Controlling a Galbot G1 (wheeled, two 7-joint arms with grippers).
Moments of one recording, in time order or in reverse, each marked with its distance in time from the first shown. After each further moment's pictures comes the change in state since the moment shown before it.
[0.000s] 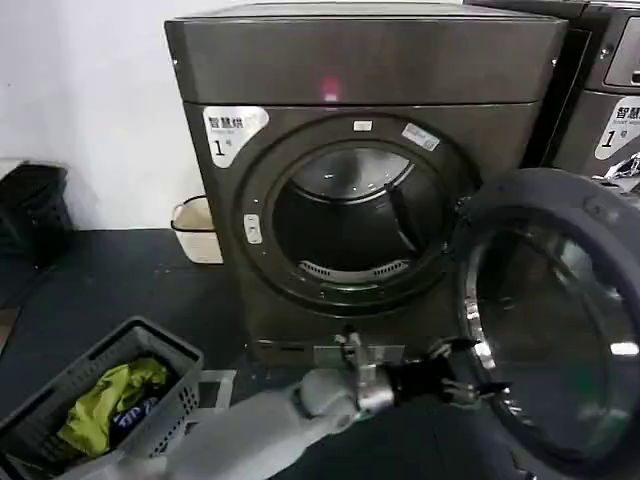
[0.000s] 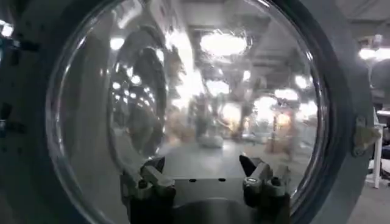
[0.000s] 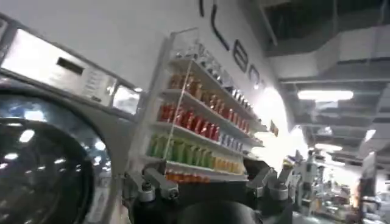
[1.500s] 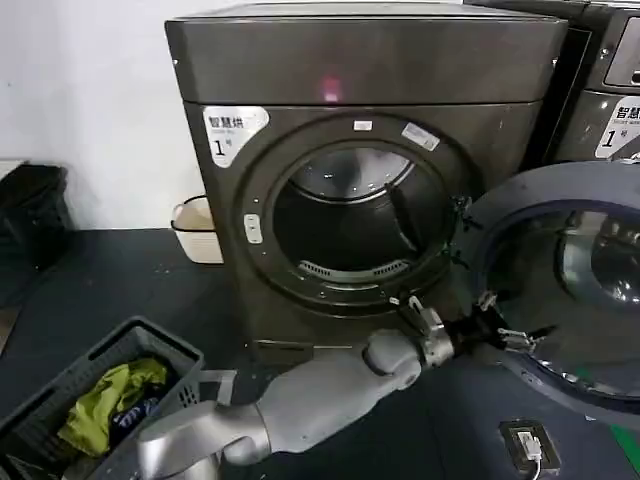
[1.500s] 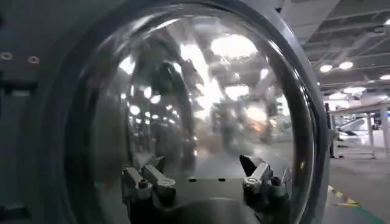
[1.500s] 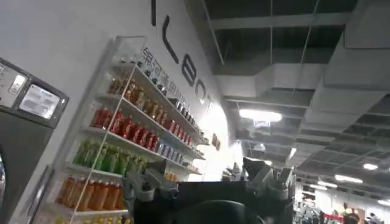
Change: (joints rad) left arm -0.162 -0.255 0.023 0.338 0.082 -0.134 -0.110; right arm -0.020 -0.017 0.108 -0.064 -0.044 0.029 0.006
